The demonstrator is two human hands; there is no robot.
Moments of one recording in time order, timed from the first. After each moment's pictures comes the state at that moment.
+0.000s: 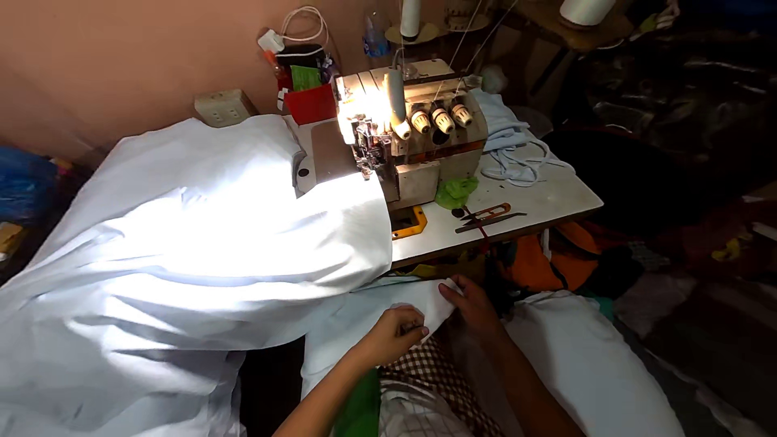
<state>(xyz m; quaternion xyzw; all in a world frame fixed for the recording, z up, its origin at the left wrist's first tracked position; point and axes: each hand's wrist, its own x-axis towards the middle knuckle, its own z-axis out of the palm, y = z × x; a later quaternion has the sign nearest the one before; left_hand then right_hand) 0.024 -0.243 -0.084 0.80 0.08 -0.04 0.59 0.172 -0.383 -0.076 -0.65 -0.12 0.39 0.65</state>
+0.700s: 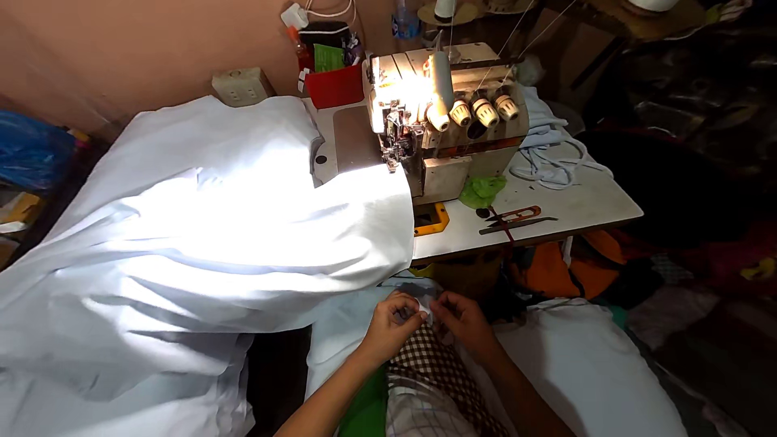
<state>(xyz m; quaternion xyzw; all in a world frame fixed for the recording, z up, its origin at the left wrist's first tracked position) 0.012 -0.242 -0.101 0.73 0.18 0.21 0.63 0.142 -0.371 -0.073 -0.66 -0.24 0.42 0.57</state>
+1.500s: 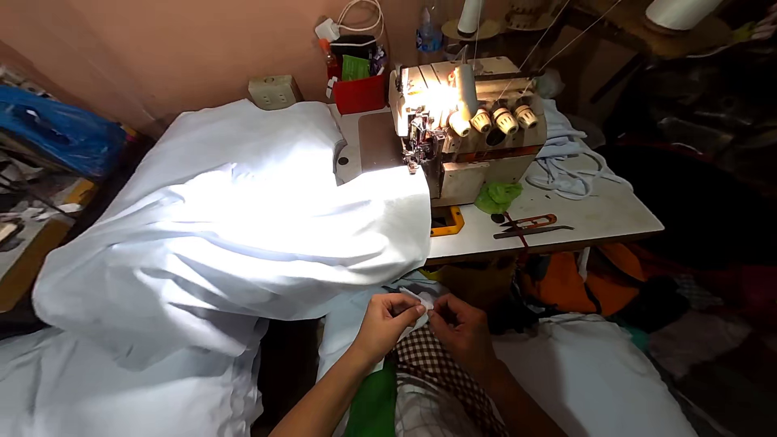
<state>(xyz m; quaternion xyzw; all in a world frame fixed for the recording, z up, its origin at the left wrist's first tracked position) -0.008 -0.238 -0.041 0.62 0.28 0.16 0.71 0.110 -0.357 -0.079 -0.67 -0.43 0.13 0.59</state>
